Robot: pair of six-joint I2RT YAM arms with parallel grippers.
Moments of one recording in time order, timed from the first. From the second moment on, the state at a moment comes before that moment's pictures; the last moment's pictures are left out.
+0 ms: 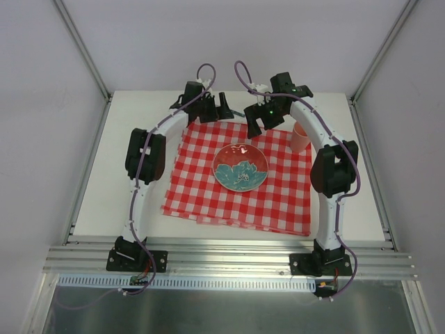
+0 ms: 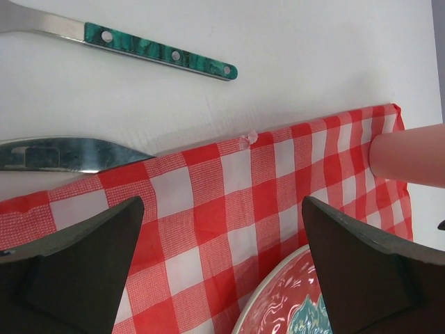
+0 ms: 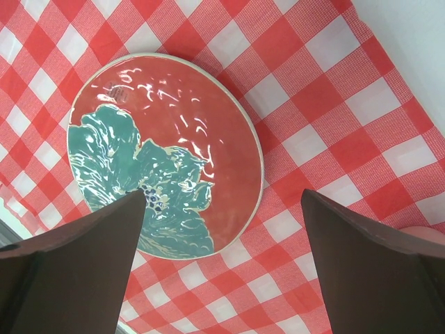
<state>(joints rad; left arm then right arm) -0.33 2.38 1.96 -0.17 0.46 -0.48 0.32 2.12 2.04 -1.00 -0.41 -0.24</state>
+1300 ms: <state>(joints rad) -0.31 1.94 1.35 -0.29 0.34 -0.45 0.31 2.12 2.04 -1.00 -0.42 -0.22</state>
